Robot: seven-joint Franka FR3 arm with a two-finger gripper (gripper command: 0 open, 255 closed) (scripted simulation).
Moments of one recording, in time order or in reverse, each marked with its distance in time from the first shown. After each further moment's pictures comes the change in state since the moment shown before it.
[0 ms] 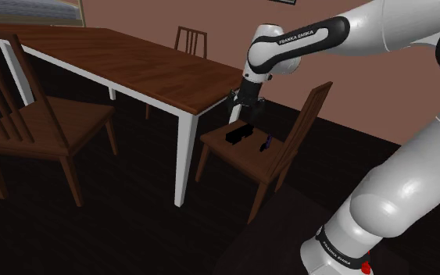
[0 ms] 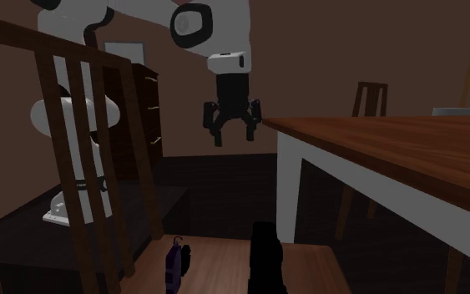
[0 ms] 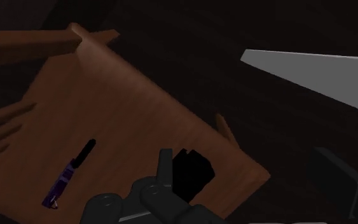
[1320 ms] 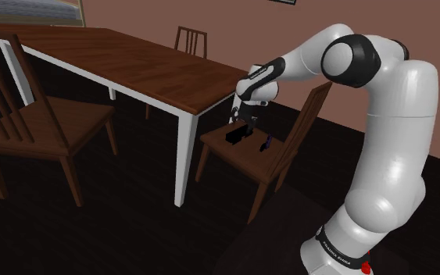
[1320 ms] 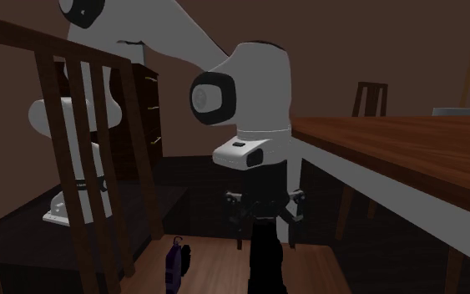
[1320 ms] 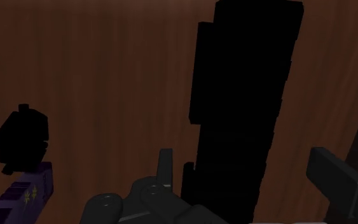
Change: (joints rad) arm -0.123 0.557 -0.119 0.307 0.078 0.261 0.321
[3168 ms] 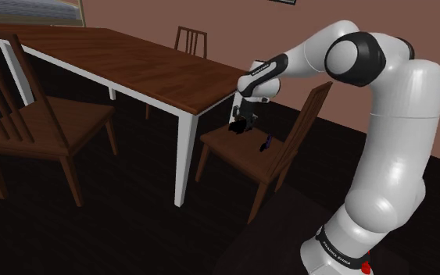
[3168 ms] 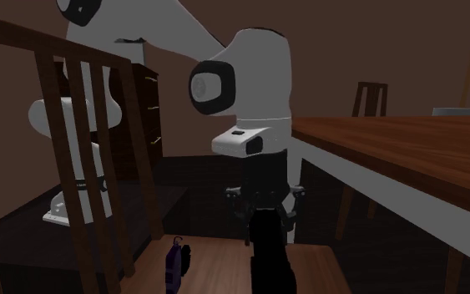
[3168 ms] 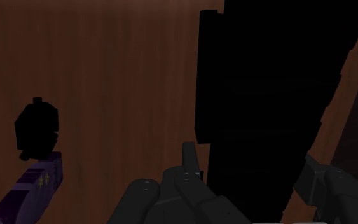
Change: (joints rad) arm 0.003 -0.028 -0.006 0.007 -0.008 -0.034 0.009
